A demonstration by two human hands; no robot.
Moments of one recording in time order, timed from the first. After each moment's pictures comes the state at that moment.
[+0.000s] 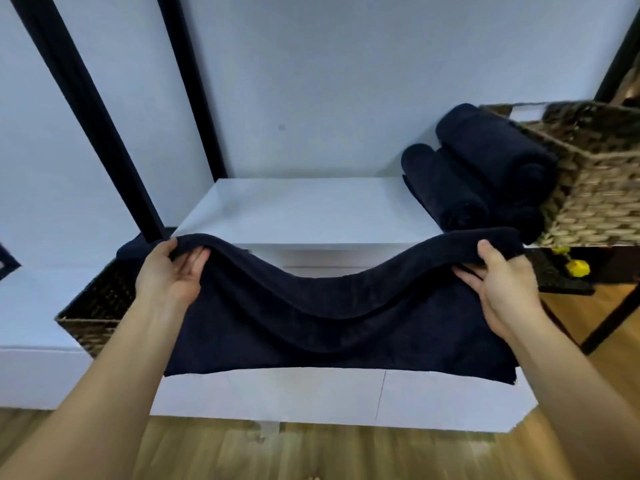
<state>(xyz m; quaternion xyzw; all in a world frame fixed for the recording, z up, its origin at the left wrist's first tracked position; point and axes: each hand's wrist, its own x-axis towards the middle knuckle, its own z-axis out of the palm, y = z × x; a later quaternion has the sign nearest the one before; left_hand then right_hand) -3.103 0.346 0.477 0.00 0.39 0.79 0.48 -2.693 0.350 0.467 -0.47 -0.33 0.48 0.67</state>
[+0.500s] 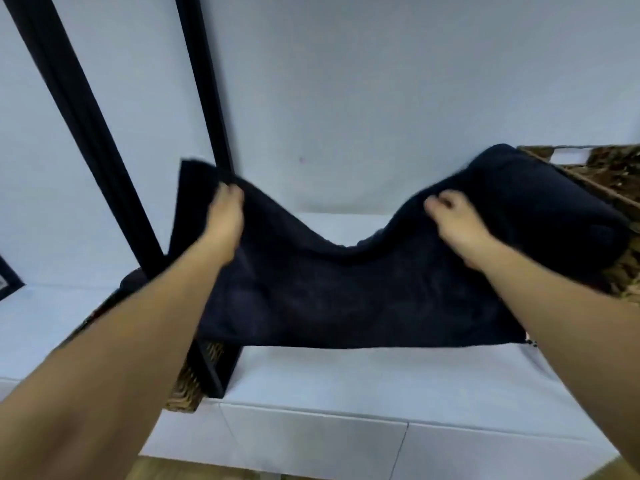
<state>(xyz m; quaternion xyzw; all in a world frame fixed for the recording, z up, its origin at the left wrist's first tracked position) -3.120 0.519 0.526 0.41 0.62 0.59 0.30 -2.757 0.545 0.529 -0.59 -0.60 0.33 0.43</state>
